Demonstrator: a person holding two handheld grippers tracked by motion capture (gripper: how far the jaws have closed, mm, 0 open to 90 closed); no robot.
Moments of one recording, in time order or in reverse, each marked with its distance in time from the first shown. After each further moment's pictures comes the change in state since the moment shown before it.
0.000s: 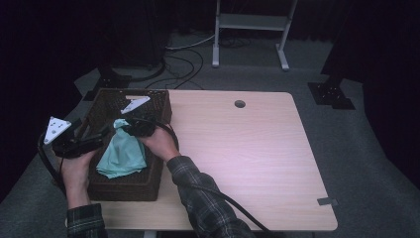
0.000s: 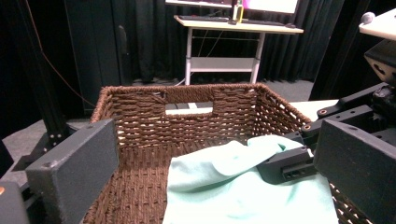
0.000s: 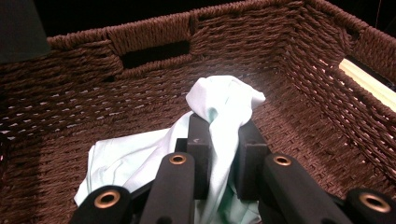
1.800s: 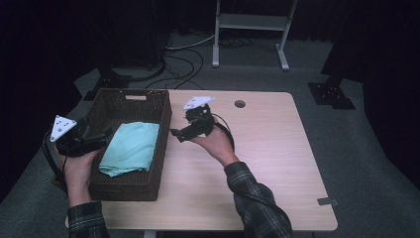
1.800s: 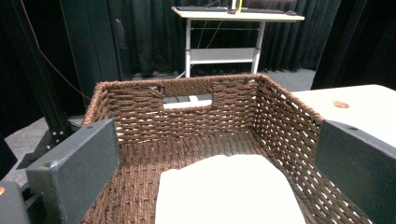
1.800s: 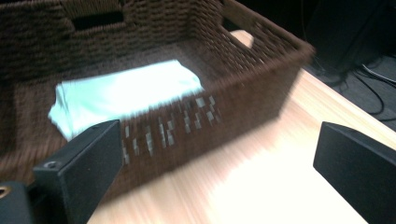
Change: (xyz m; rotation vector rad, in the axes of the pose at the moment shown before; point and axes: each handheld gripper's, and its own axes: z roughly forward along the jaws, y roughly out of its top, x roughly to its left) left arm -0.003 -0.001 0.007 0.037 -0.001 0.030; right arm -0.056 -0.070 -0.144 -0.036 -0.144 0.044
